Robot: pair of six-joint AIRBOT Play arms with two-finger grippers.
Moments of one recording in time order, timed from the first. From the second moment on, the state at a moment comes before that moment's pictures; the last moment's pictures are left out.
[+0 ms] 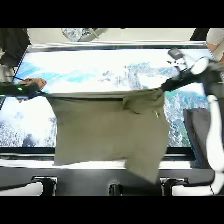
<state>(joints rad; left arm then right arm) 0.27 -1.45 1.39 1.13 -1.10 -1.37 -0.06 -1.62 1.63 -1.36 1.10 1.06</state>
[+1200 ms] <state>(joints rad) 0.26 -1.79 1.47 1.14 -1.48 -1.32 -0.05 -1.75 1.53 -1.42 1.37 1.06</state>
